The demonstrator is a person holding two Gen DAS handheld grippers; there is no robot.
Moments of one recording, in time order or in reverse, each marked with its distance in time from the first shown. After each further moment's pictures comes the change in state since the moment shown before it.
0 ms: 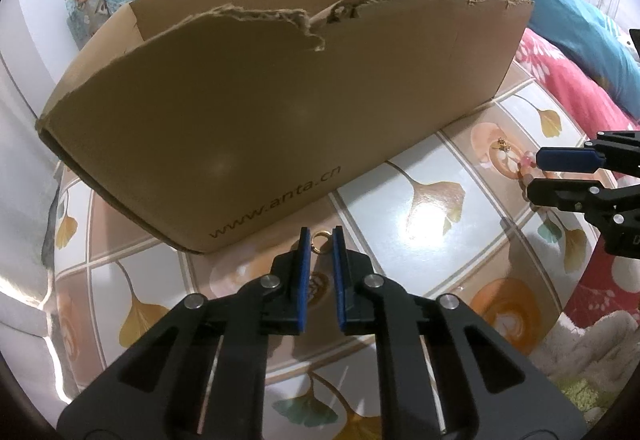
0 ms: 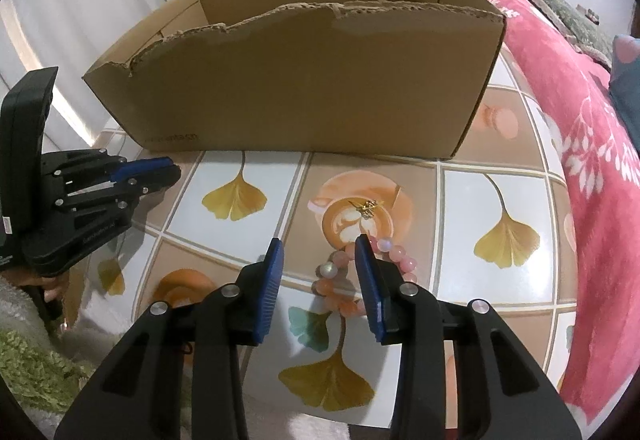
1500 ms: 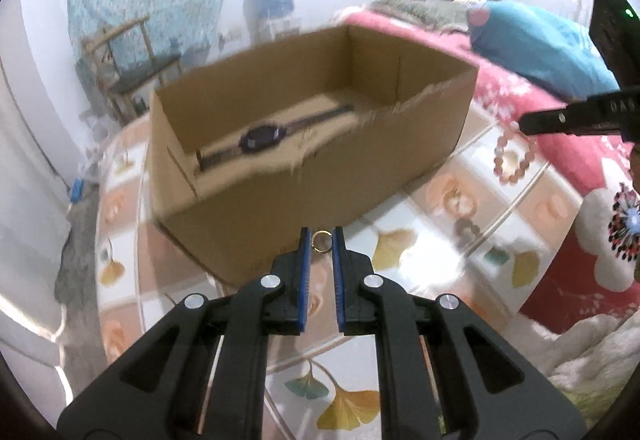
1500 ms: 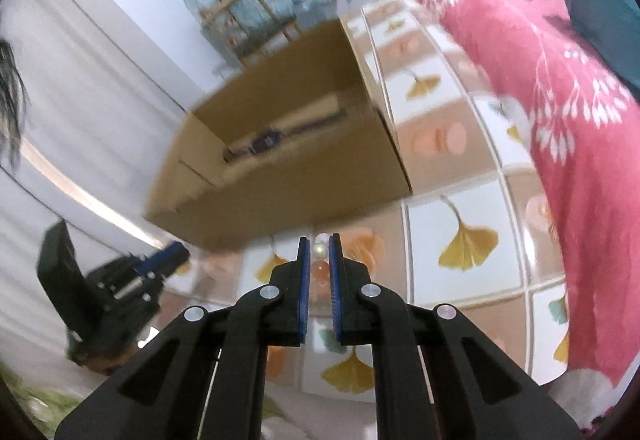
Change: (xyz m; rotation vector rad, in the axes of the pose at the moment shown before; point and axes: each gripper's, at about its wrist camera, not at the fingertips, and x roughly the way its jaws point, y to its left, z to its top) left arm -0.075 -0.020 0.018 0.067 -0.196 0.010; right arm -0.083 -0.081 0.018 0.342 -0.164 0.248
